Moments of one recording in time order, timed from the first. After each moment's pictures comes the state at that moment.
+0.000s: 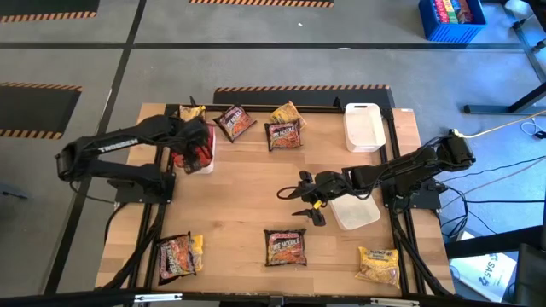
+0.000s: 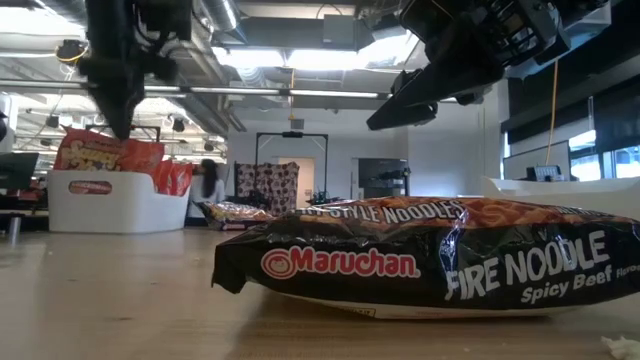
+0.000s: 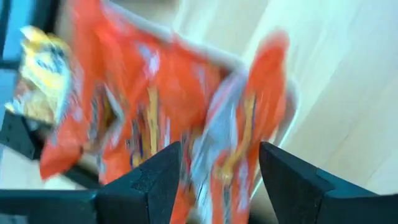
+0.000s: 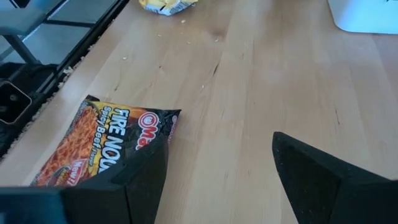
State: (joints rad) left arm 0.42 1.04 0.92 -1.22 -0.19 -0.02; right arm 0.17 1.48 0.75 0.18 -0.12 0.02
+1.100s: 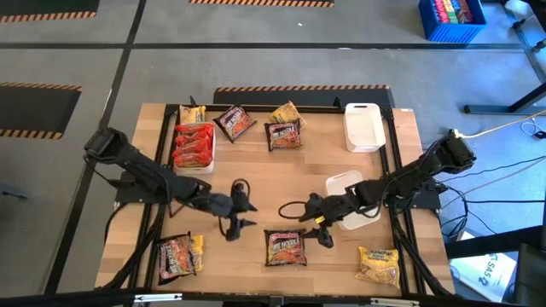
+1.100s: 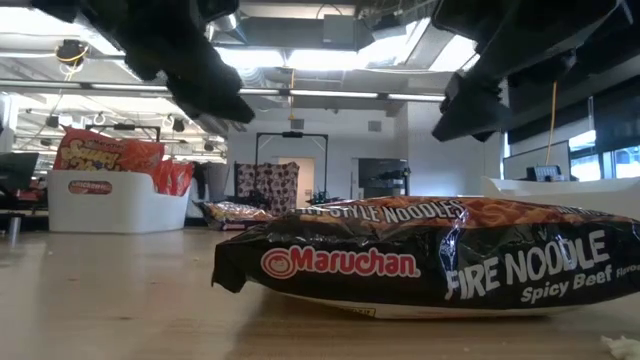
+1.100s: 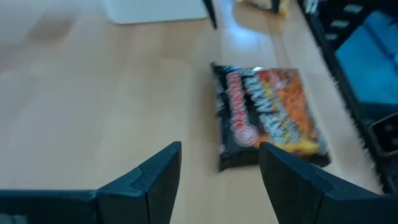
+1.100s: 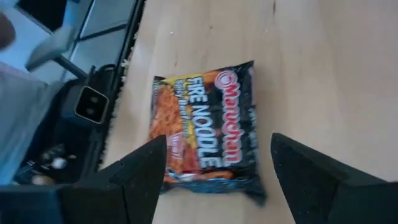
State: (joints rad) left arm -0.39 1.43 0.71 0.13 -0.23 -0.38; right arm 0.38 1.49 0.76 0.08 -0.07 0.50
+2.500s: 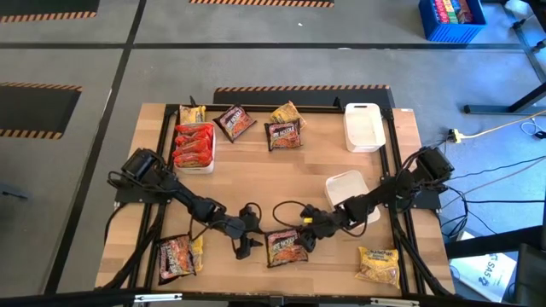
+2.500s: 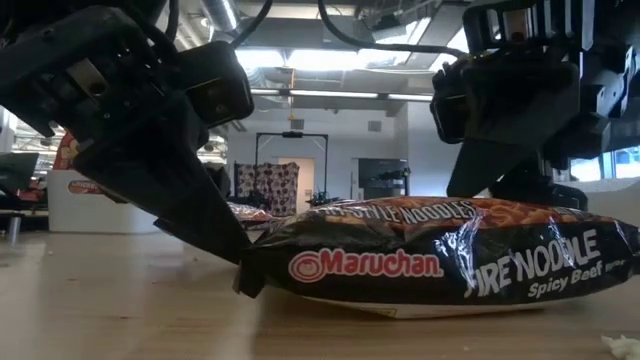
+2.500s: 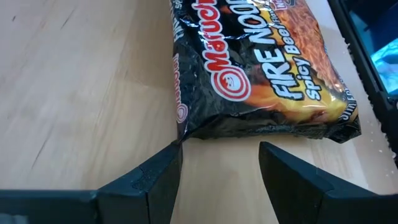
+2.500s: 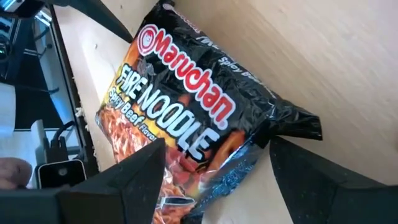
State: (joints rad) left arm -0.46 1.87 0.72 0.52 -0.17 -0.59; right arm 0.47 1.75 0.76 0.24 0.06 1.20
